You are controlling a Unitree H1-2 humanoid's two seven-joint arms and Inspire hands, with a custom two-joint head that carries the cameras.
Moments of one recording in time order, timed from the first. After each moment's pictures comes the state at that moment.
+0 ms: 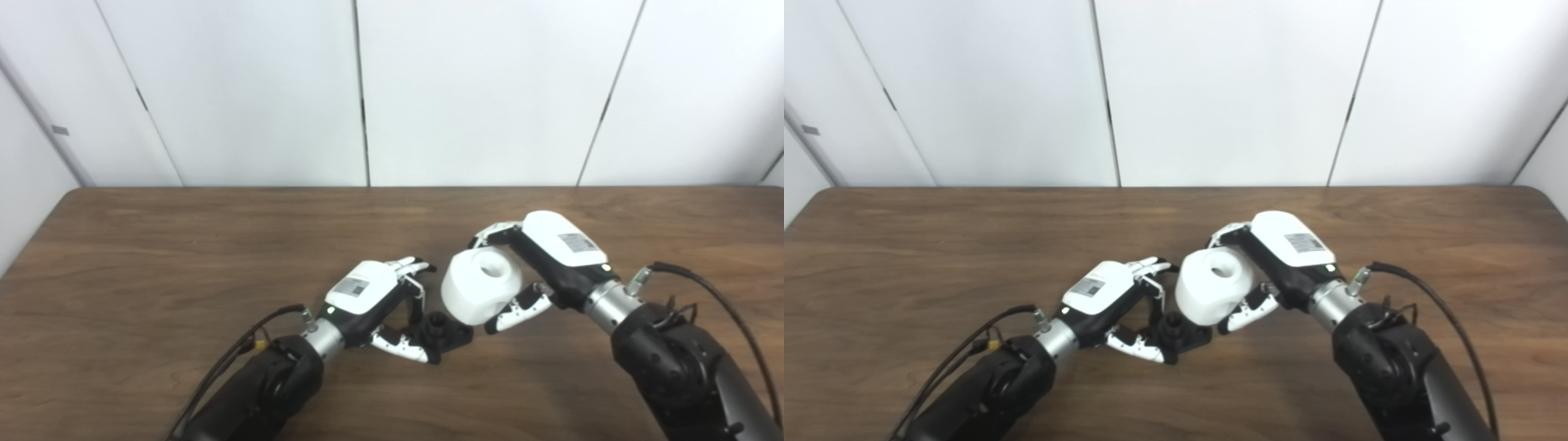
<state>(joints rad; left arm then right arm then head) -0.36 0.30 -0.57 0.19 0.75 -0.13 -0.04 -0.33 -0.37 0.32 -0.37 -0.69 0.19 0.40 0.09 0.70</state>
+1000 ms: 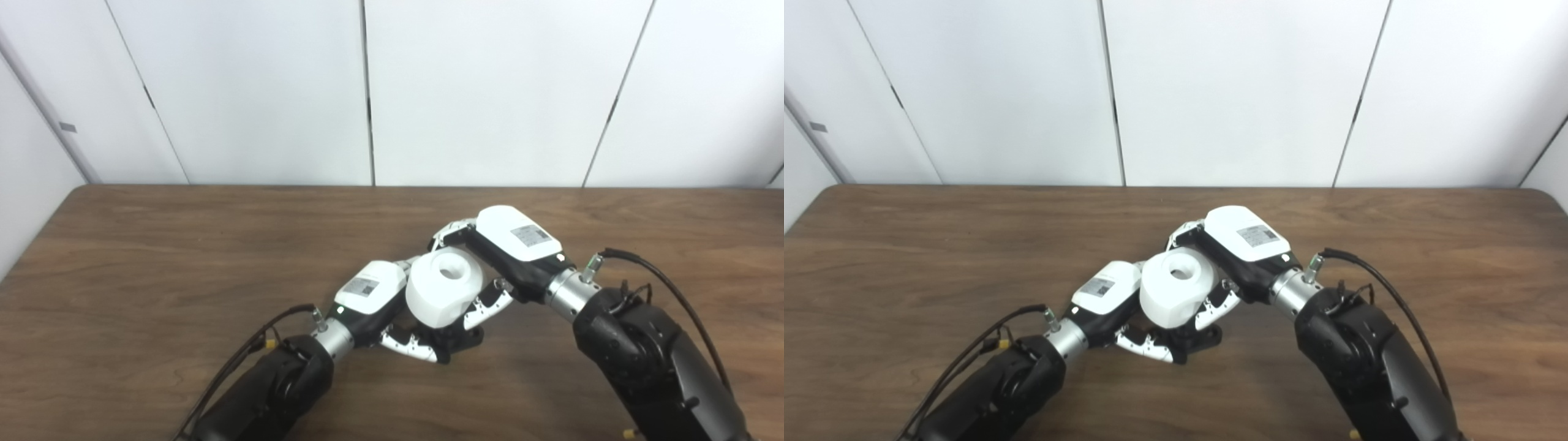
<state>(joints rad) -0.36 0.29 -0.59 0.17 0.75 -0.09 -0.04 -0.41 -0.34 0.38 -0.29 -0.73 0.09 0.45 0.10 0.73</state>
